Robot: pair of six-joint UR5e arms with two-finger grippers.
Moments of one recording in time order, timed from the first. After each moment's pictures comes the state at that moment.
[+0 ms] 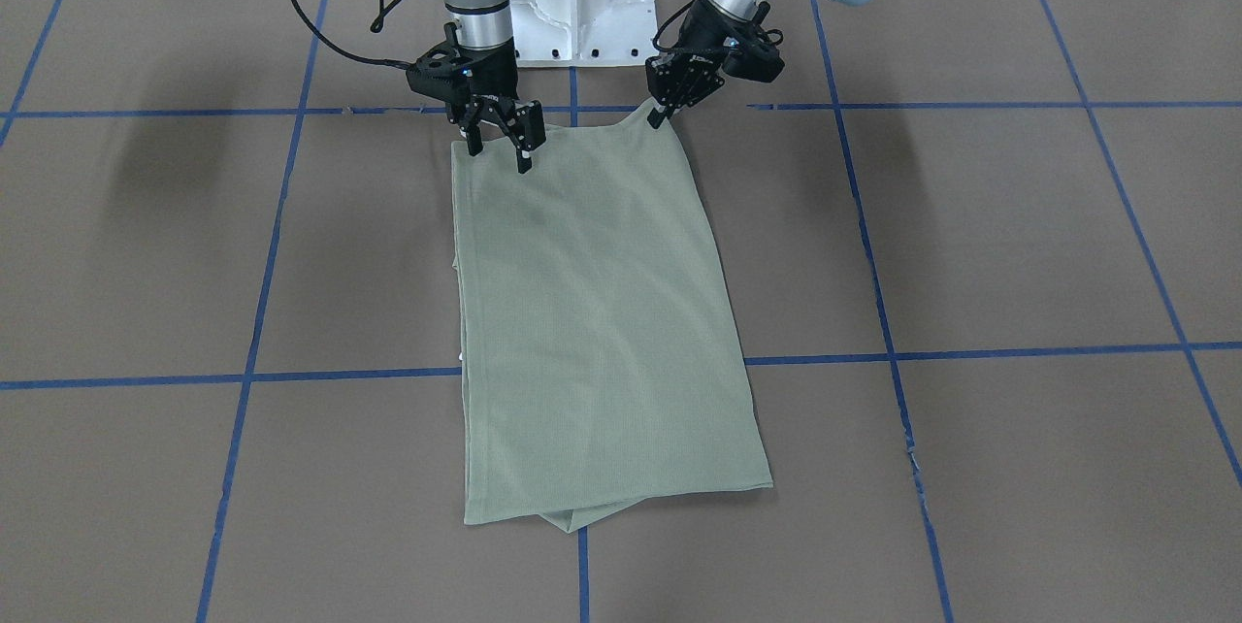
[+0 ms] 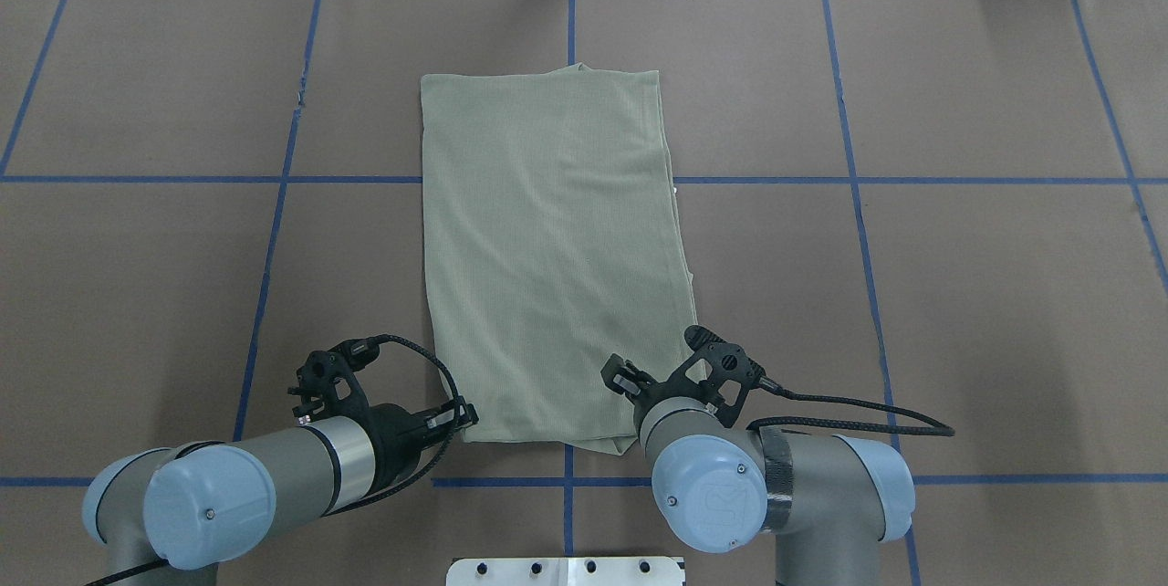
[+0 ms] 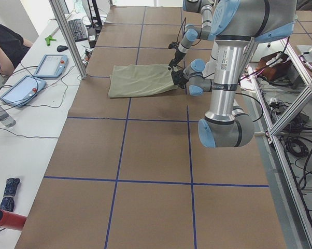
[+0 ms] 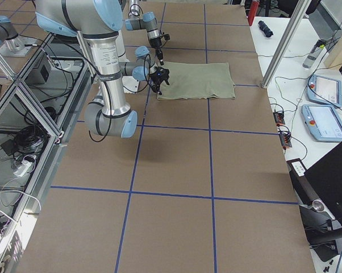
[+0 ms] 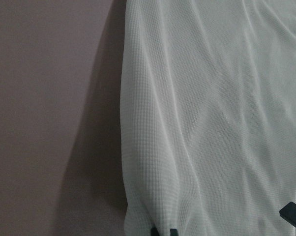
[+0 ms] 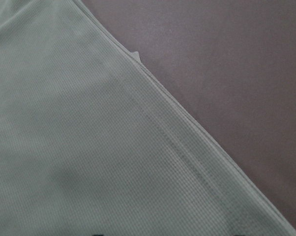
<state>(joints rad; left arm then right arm) -0.16 -1.79 -1.92 -2.29 -1.39 -1.83 0.14 -1.14 1.85 -1.46 1.25 2.08</state>
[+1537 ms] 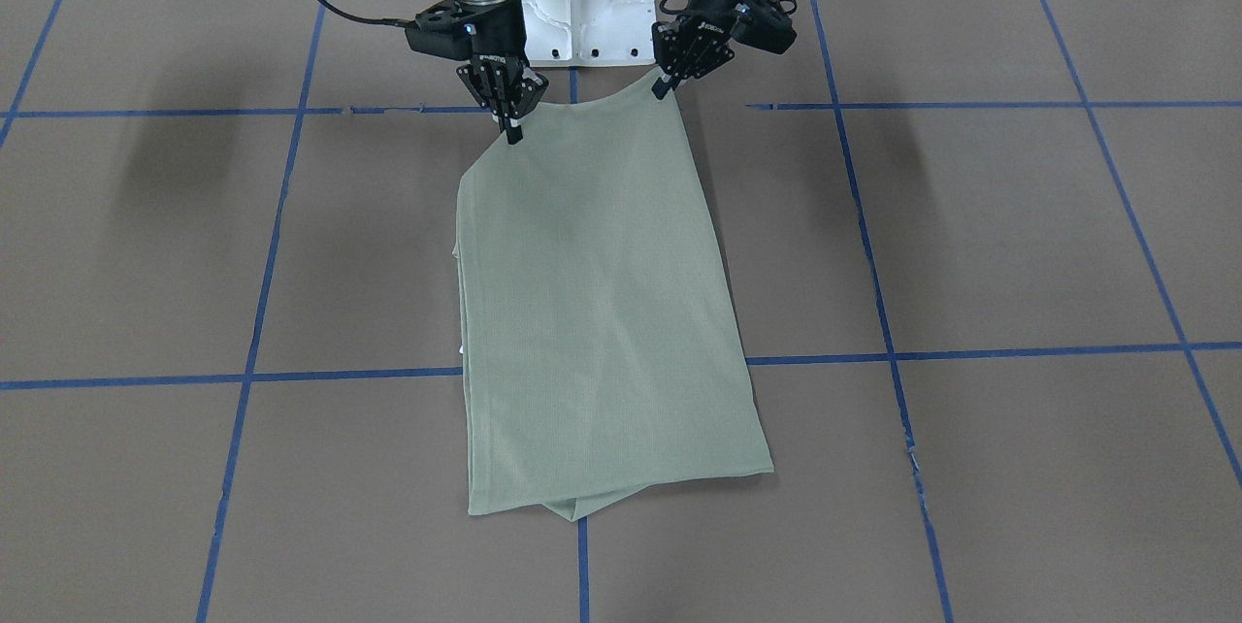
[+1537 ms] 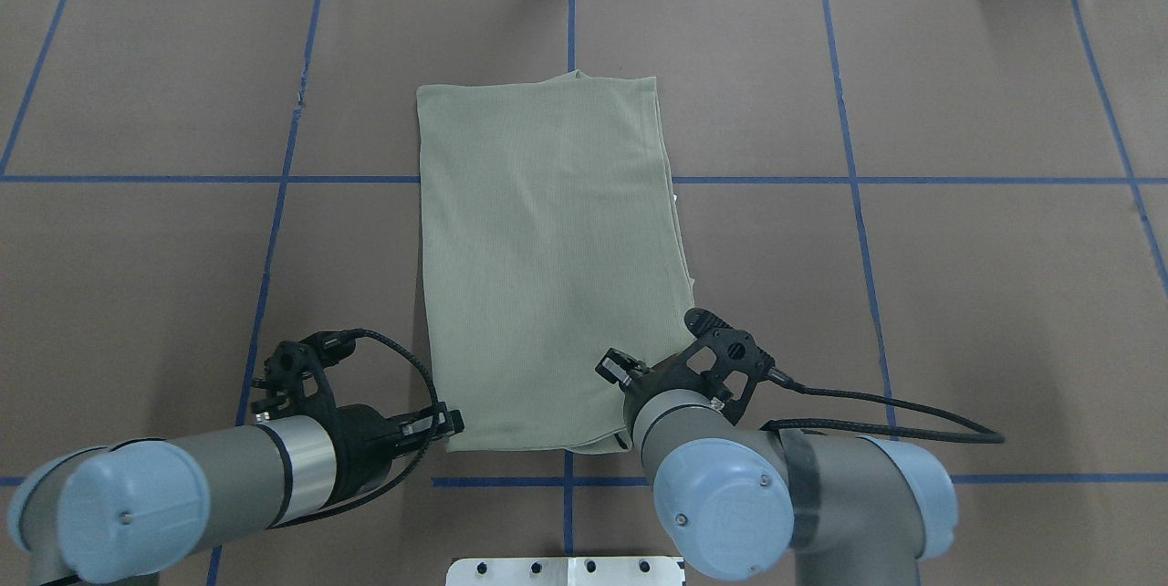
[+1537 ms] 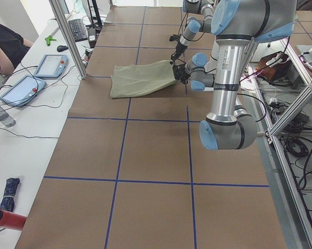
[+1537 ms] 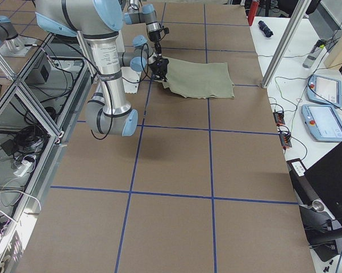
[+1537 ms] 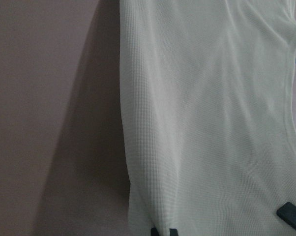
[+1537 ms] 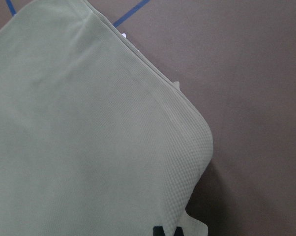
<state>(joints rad) -0.17 -1.72 -2.15 -2.16 -1.47 -1.75 0.13 -1.11 2.09 -1.66 1.23 2.09</state>
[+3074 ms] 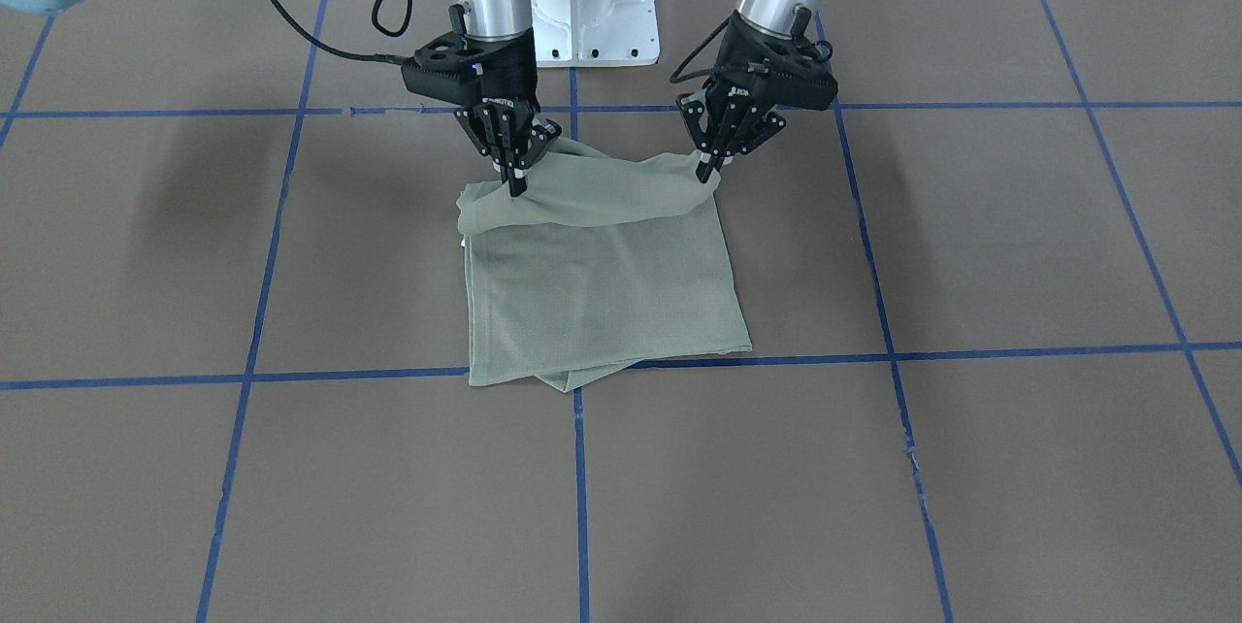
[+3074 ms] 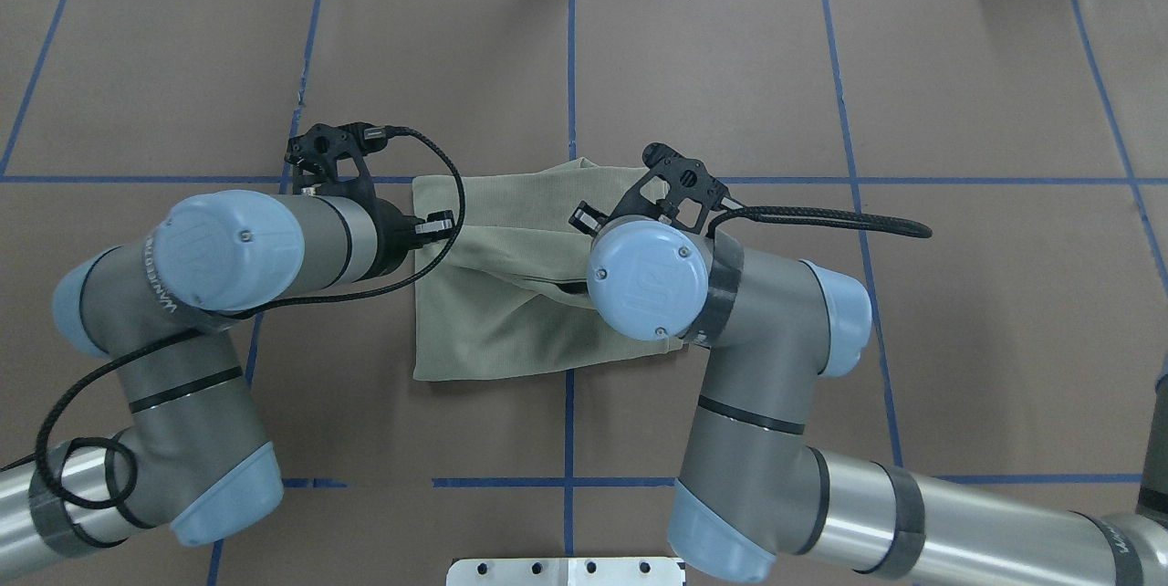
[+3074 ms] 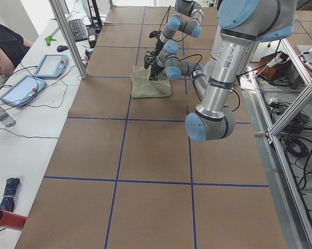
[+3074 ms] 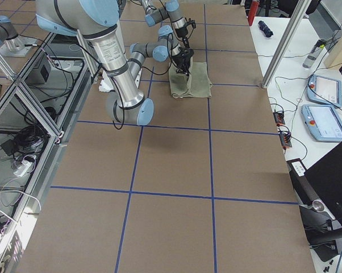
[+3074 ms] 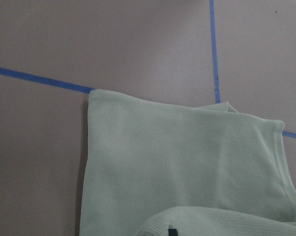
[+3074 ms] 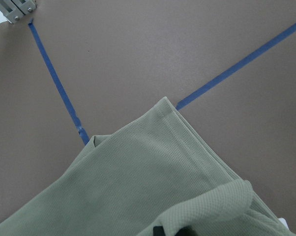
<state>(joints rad) -0.52 -2.01 -1.86 -1.91 -1.56 -1.40 0.41 -0.87 1.73 -1.61 1.37 1.89</state>
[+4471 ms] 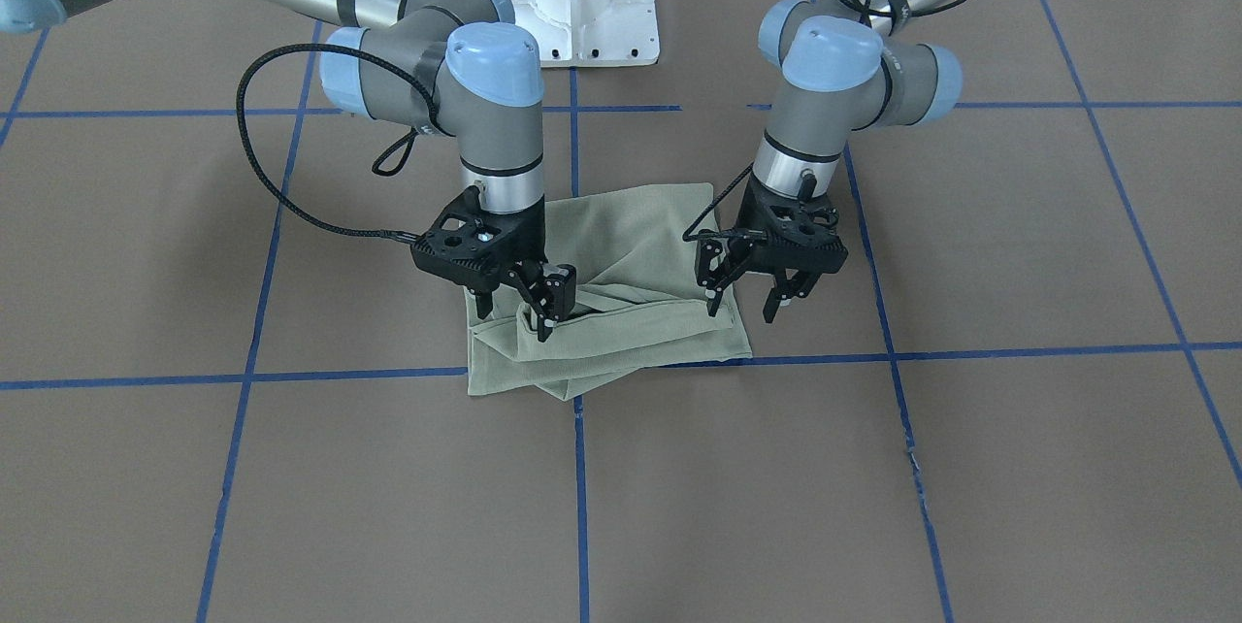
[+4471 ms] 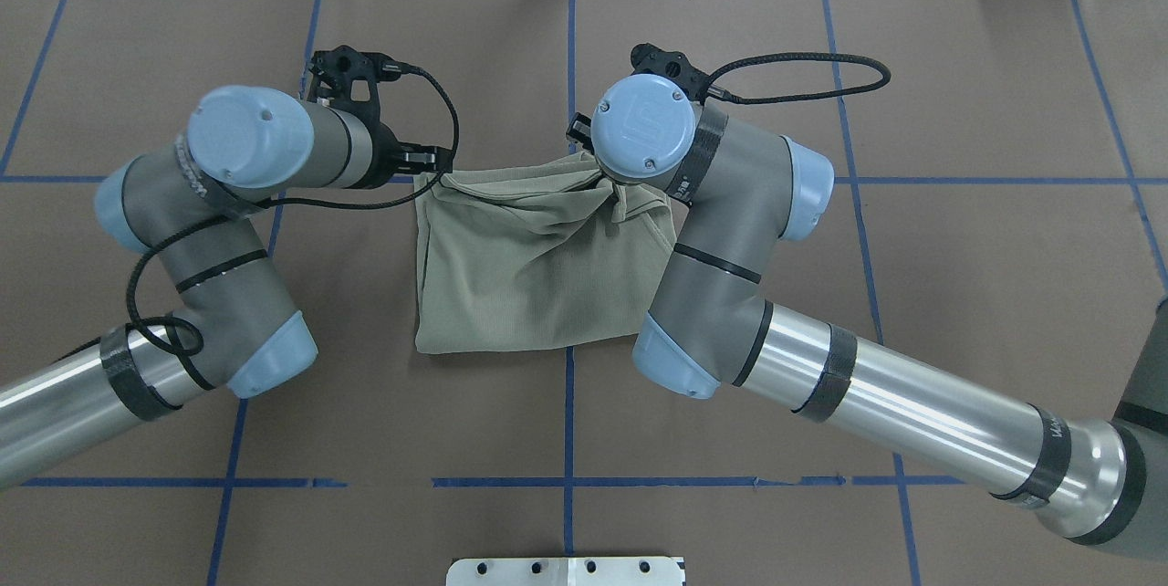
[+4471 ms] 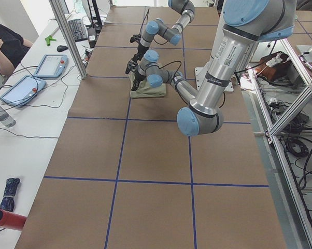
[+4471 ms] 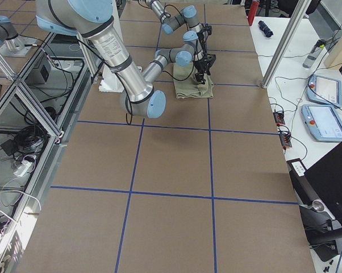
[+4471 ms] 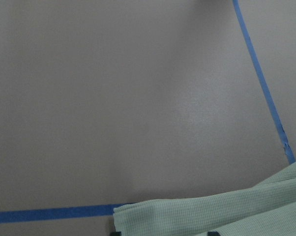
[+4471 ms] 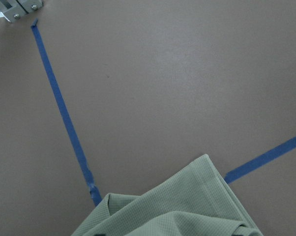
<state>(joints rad) -0.69 -2.08 -1.61 -2.08 -1.72 -1.03 0.57 -0.77 1.48 -1.43 1.56 1.67</state>
